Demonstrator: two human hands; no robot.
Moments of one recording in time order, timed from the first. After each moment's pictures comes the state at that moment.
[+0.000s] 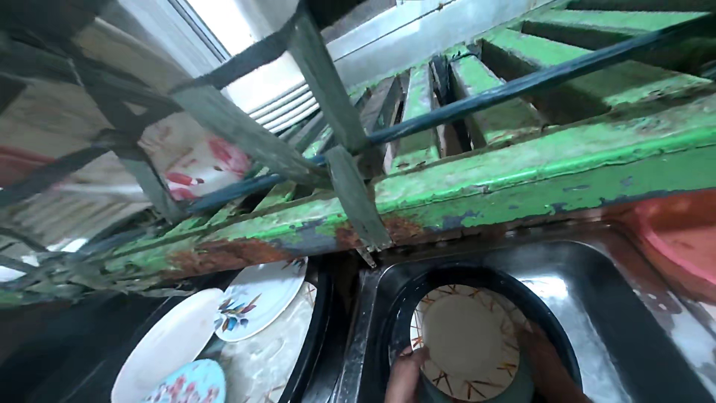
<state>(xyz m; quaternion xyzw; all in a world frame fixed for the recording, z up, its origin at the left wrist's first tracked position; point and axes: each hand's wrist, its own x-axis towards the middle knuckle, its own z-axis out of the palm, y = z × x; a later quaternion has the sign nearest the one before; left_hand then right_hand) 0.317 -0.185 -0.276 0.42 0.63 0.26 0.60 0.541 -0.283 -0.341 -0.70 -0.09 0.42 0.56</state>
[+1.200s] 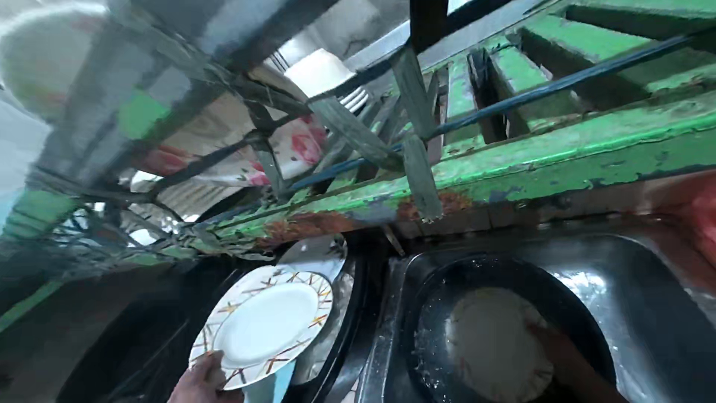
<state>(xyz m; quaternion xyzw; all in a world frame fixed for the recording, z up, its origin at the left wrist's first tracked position) 0.065 -0.132 -0.098 0.35 0.61 0.68 0.20 0.535 -0.284 -0.339 -0.67 -0.13 0.52 0.51</state>
